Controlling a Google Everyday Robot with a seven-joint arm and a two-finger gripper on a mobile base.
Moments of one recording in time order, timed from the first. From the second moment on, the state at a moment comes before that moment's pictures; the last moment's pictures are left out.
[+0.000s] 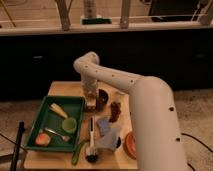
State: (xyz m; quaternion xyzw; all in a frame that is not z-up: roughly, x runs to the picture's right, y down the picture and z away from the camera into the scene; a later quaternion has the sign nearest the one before) arm -0.068 0.055 0.869 -0.25 -0.25 -0.64 0.68
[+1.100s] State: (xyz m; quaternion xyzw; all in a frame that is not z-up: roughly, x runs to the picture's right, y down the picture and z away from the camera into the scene) arm -0.024 0.018 0.896 -0.26 -0.20 -0.59 0.74
